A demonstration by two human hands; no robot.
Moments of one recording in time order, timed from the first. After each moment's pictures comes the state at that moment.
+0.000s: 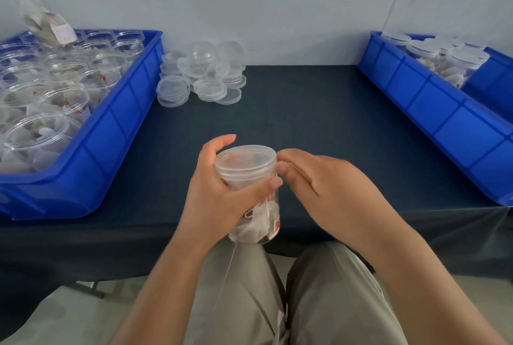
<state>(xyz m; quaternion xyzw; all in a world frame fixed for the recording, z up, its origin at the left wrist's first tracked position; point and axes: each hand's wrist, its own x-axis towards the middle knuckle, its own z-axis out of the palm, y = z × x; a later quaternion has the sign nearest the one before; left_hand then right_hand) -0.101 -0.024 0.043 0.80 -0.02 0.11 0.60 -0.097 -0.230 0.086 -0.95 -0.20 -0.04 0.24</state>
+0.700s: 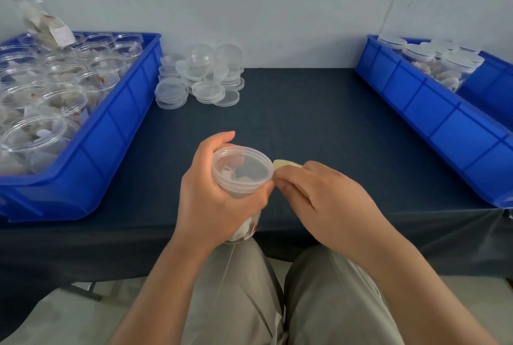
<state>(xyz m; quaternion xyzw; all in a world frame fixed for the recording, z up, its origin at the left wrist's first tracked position) -0.103 -0.027 0.043 0.82 -0.07 0.26 0.51 -0.105 -0.231 0.076 -0.96 -0.19 -0.05 0.19</state>
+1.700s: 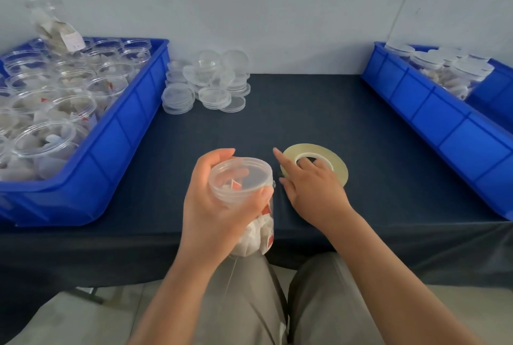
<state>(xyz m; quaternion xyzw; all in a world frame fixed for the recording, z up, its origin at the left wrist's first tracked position) -0.114 -0.028 0.043 0.76 0.00 0.21 0.62 -0.008 -0.223 -0.006 -0.98 -0.17 -0.08 0.02</state>
